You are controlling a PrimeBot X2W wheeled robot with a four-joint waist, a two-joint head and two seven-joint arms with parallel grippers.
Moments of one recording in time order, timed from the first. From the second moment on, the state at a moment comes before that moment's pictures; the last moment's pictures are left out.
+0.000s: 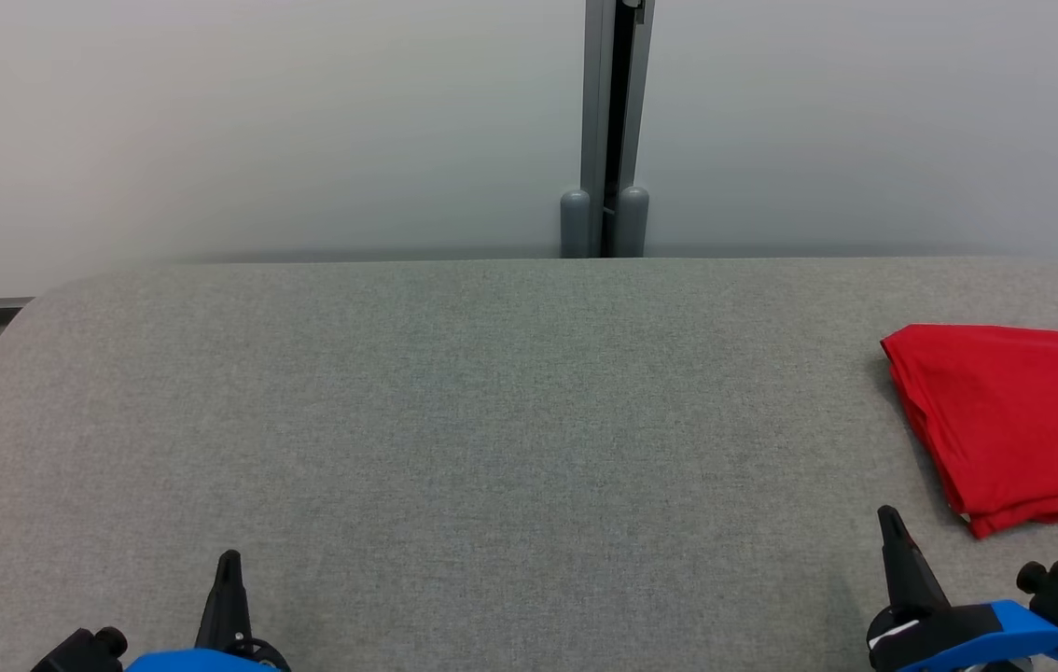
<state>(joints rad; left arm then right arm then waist) 0.05 0.07 -0.03 0.31 -0.88 -0.07 -0.10 -0.04 -0.05 -0.04 0.37 0.74 0.13 -0.10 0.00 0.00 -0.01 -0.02</state>
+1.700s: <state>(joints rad) -0.05 0.06 0.07 0.27 -1.36 -0.11 0.04 -0.08 -0.05 -0.09 0.29 1.31 0.13 0.04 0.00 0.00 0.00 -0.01</state>
